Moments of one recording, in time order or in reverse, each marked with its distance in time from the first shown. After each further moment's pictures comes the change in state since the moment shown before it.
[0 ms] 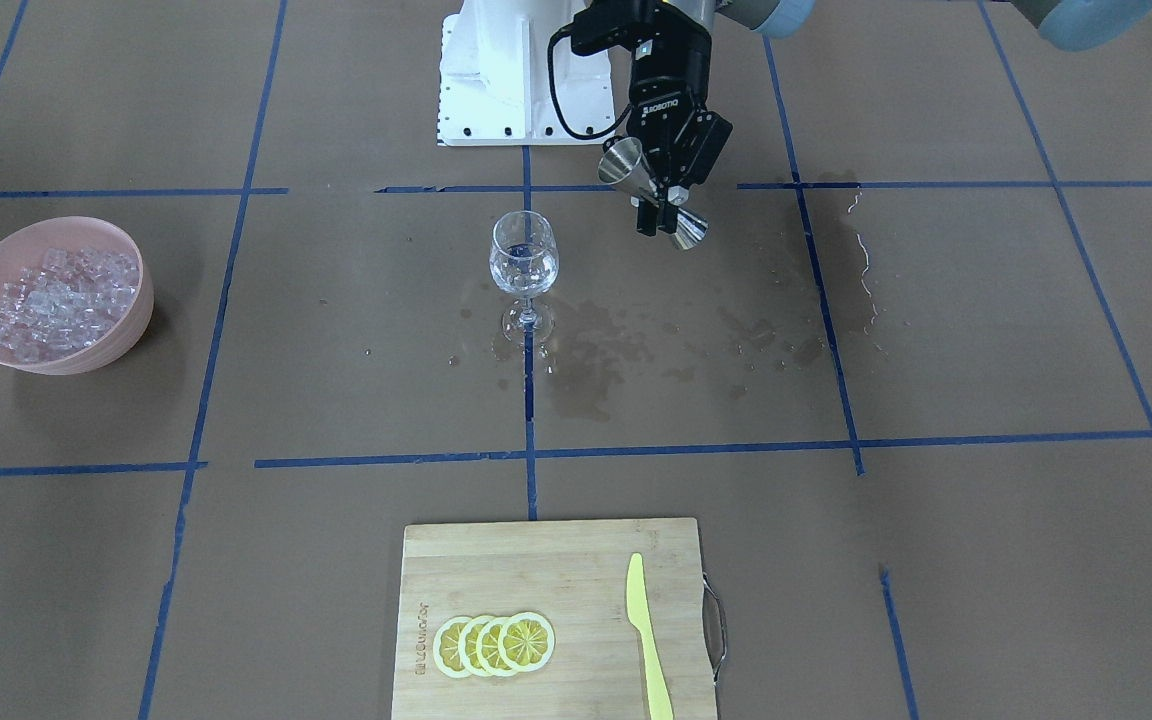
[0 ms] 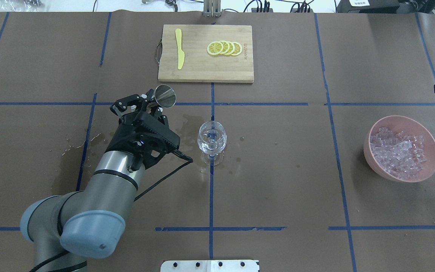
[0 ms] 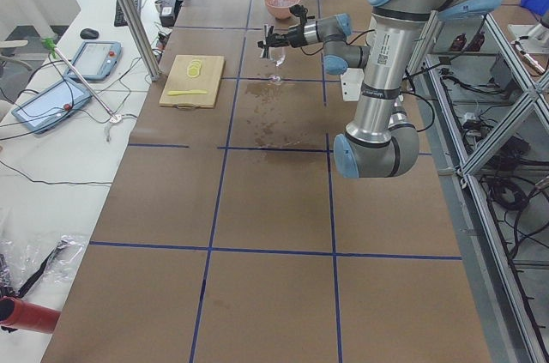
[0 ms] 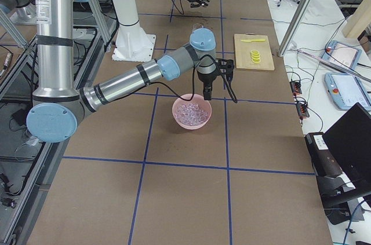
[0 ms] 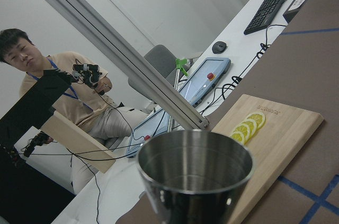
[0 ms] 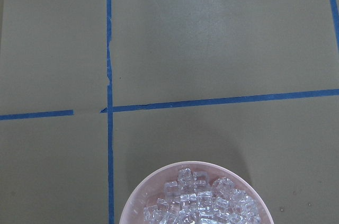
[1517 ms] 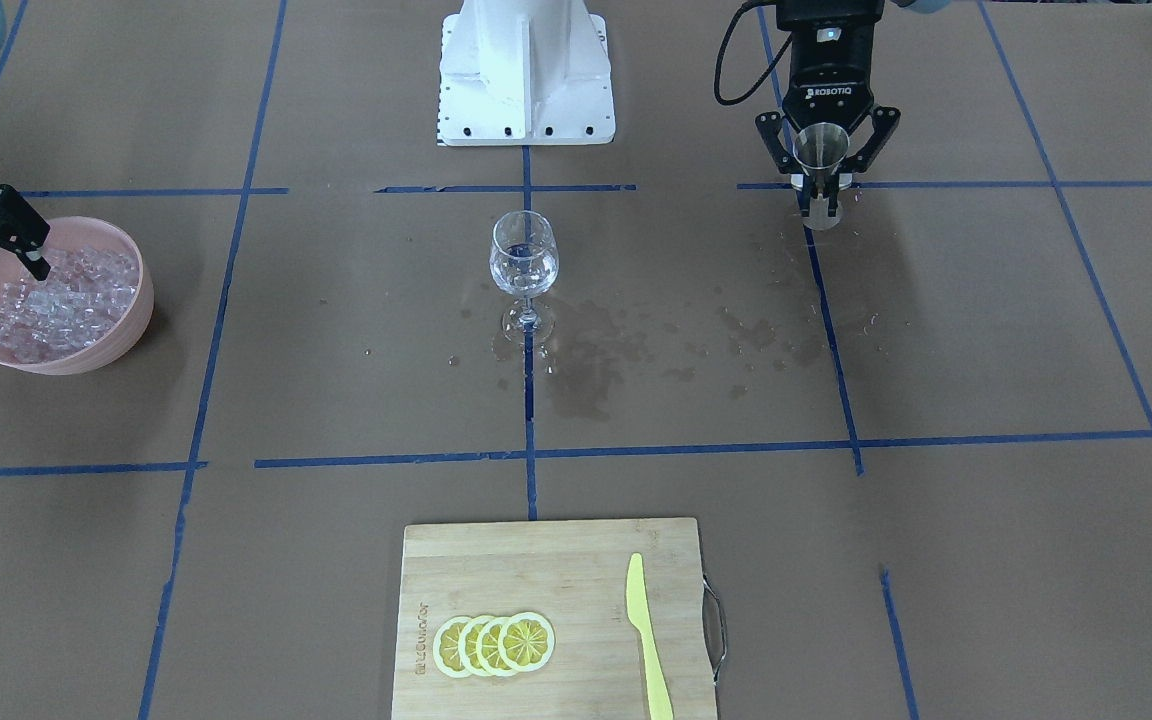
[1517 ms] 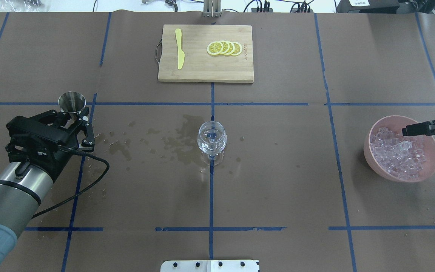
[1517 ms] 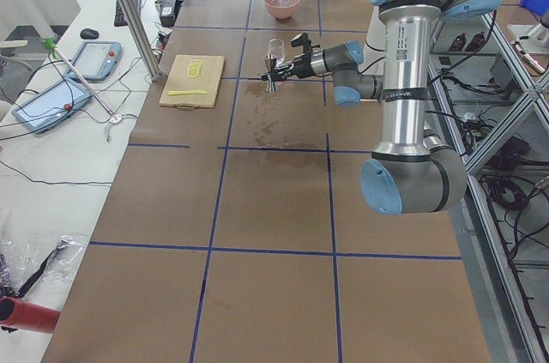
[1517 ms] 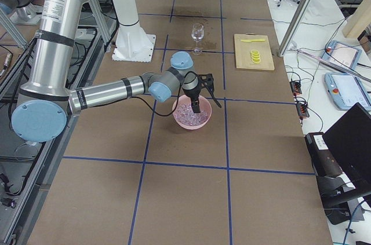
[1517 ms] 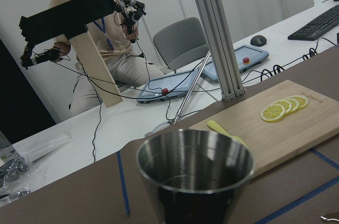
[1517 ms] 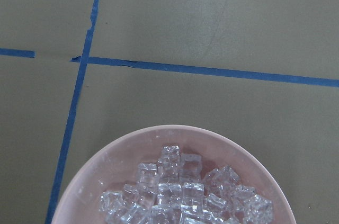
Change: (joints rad) left arm -0.015 0.411 -0.166 -0.169 -0.062 -0.442; right arm -0.317 -0.198 -0.086 0.477 -0.295 0.123
